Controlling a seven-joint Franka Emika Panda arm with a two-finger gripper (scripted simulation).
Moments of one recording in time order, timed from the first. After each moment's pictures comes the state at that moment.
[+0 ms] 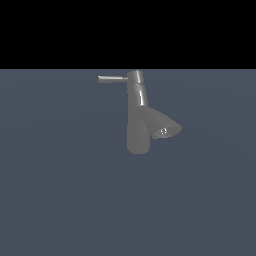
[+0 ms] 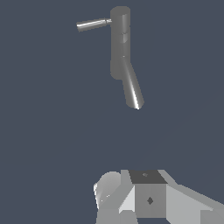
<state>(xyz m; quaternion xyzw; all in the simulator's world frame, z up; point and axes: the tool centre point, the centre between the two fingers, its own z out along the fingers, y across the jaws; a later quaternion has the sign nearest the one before) -0.252 -0.011 0.499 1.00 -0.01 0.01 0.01</state>
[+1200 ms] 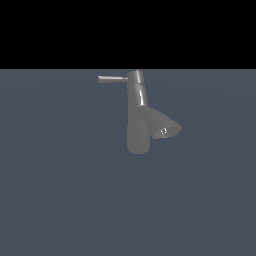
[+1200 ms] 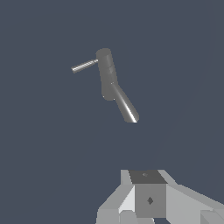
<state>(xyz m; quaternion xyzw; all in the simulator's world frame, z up) -0.233 0.024 0.549 0.99 -0.13 0.09 0.04</state>
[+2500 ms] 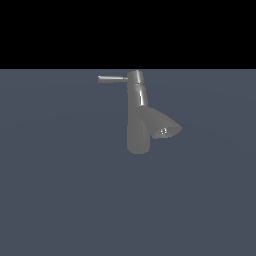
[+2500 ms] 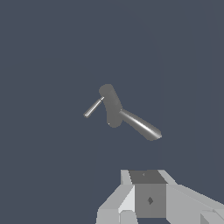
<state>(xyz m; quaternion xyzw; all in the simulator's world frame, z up) -0.127 0.118 0.545 0.93 -0.33 0.16 0.10</state>
